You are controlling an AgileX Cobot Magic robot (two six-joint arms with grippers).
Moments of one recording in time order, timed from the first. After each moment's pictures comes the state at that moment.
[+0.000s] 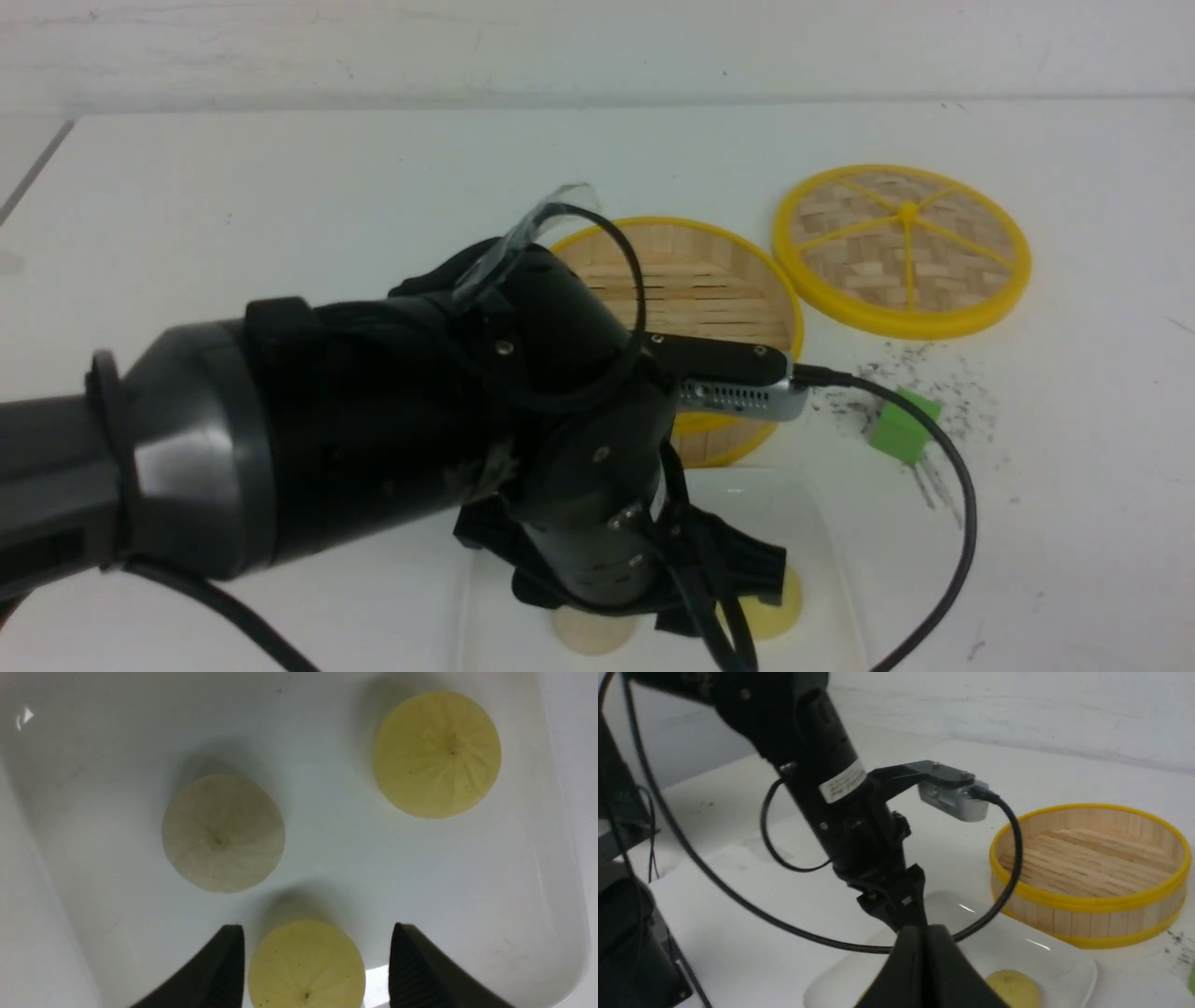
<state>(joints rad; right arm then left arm) 0.64 0.10 -0.42 0.41 0.53 -0.13 -0.98 1.59 -1.16 0.11 0.88 -0.73</state>
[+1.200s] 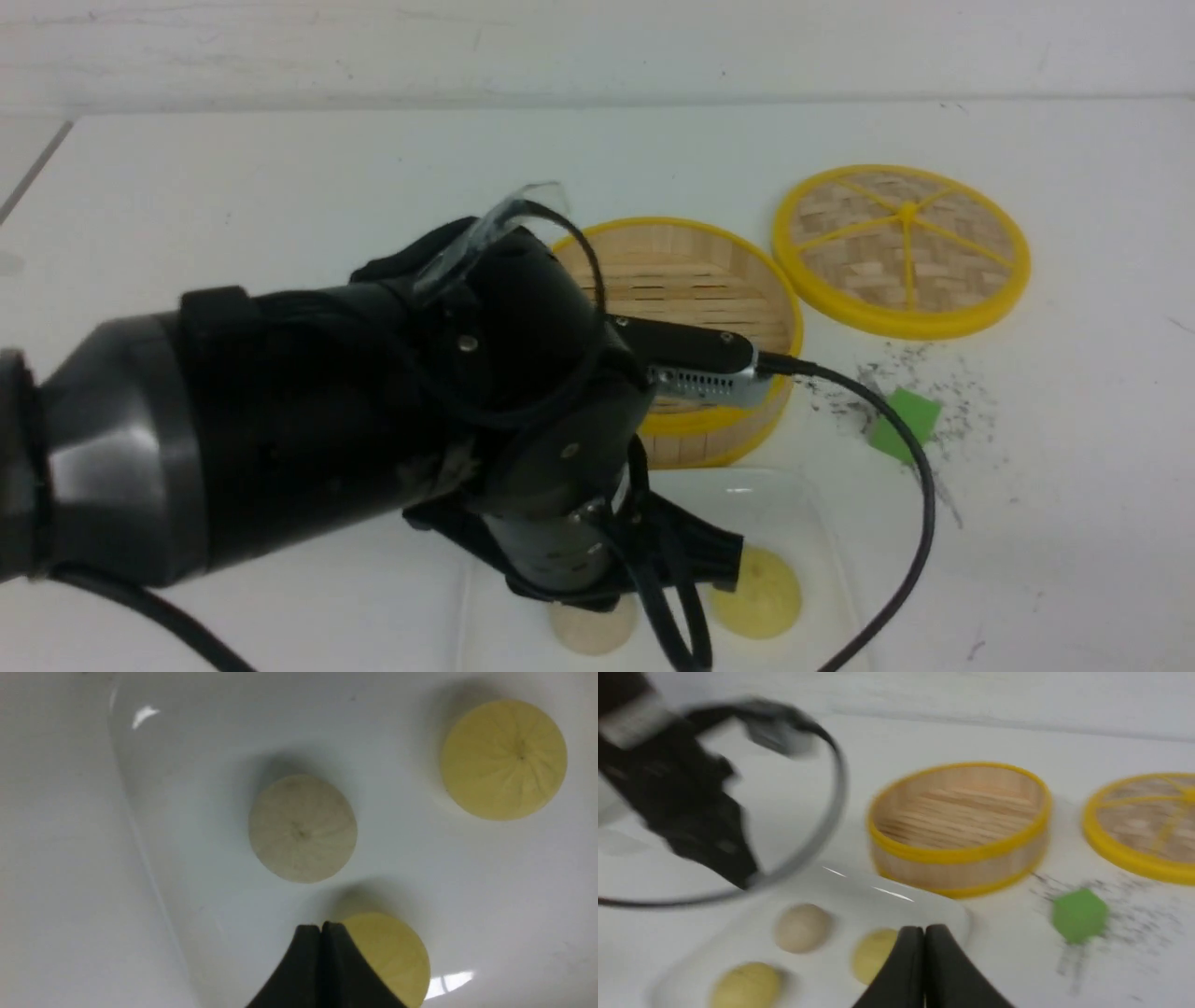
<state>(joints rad) 0.56 0.09 -0.28 0.07 0.48 0.08 -0.98 1.52 -1.16 0.22 0.98 -0.78</state>
